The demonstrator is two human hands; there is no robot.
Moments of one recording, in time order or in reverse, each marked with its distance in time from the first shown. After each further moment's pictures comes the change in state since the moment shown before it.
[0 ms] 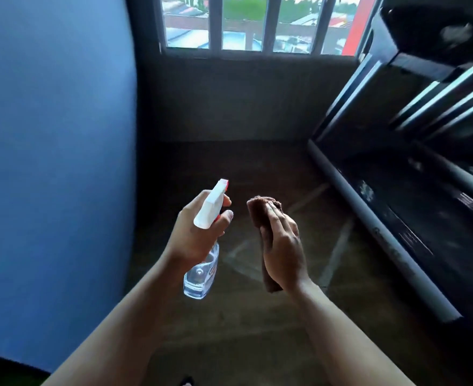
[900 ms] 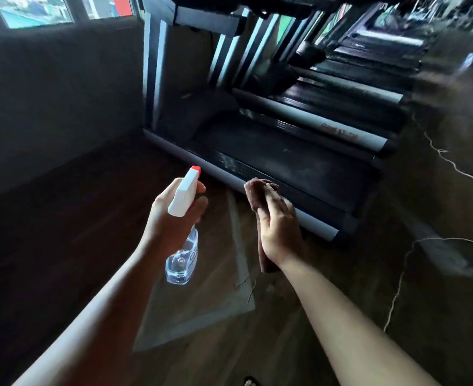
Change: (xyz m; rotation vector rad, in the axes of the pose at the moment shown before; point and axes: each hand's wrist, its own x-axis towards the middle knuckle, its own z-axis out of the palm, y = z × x) left_hand 0.342 -0.070 0.340 -0.168 -0.639 0.016; right_hand 0.184 0.292 -0.113 -0.321 0.400 0.654
